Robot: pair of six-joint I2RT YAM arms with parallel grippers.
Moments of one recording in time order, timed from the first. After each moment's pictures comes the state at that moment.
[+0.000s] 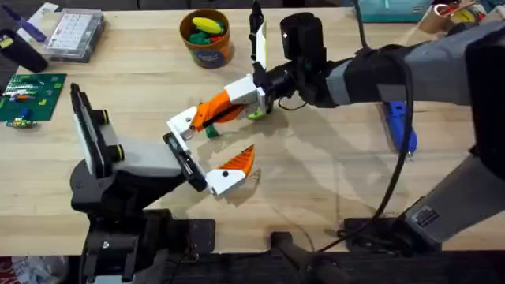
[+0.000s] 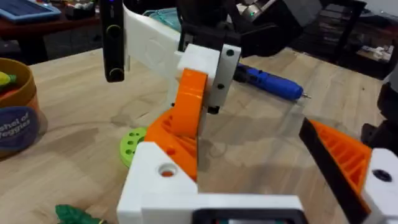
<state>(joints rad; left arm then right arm) 0.03 0.00 0.01 -0.09 1.00 -0.08 0.56 1.91 1.00 0.48 -1.40 1.07</state>
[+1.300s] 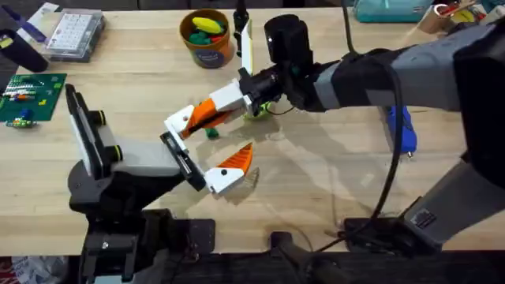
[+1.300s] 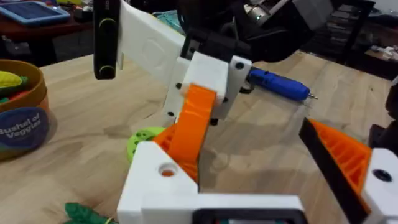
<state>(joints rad) 0.05 0.00 0.01 -0.09 1.00 -0.07 0.64 1.92 1.03 0.51 -1.36 1.00</state>
